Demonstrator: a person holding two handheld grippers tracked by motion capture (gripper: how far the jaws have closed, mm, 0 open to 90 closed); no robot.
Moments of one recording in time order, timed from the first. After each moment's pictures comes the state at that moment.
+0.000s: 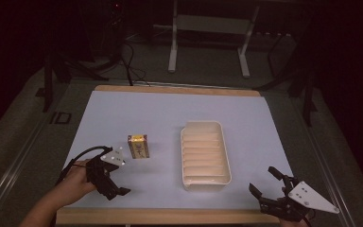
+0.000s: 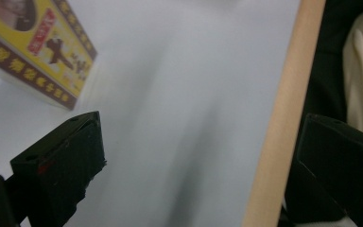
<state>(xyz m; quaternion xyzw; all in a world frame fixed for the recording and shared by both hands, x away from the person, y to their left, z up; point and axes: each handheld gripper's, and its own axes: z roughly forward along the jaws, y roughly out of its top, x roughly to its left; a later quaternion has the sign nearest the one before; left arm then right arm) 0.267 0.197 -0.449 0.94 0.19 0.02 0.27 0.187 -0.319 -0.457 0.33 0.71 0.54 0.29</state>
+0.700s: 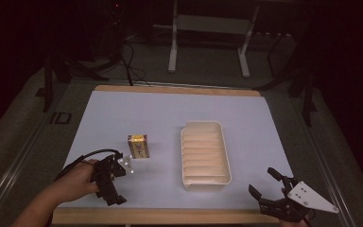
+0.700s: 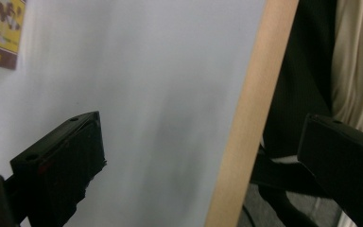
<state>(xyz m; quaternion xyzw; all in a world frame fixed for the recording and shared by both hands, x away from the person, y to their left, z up) 0.268 0.175 -0.449 0.98 0.15 -0.04 0.14 0.186 -0.319 -0.457 0.33 0.72 0.54 0.28</state>
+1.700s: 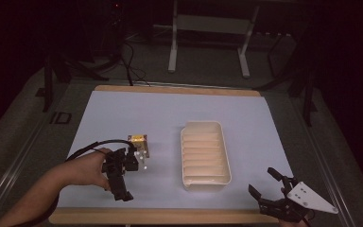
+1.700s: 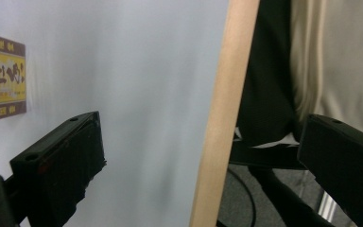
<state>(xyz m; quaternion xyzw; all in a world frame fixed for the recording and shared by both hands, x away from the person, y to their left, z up) 0.276 0.138 -0.404 0.99 0.10 -0.06 0.10 0.186 -0.318 -0.457 0.33 0.72 0.54 0.29</state>
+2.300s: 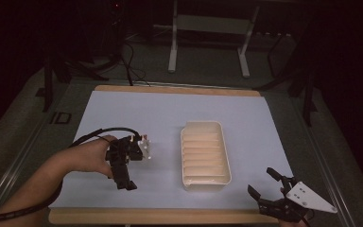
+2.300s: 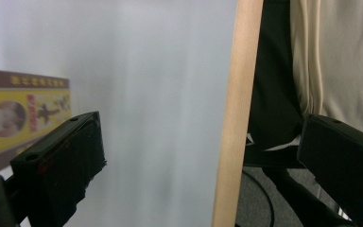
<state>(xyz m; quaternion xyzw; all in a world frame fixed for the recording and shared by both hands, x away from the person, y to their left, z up) 0.291 0.128 -0.374 0.99 0.06 -0.04 0.11 0.186 -0.317 -0.458 0.32 0.72 0.54 0.28</state>
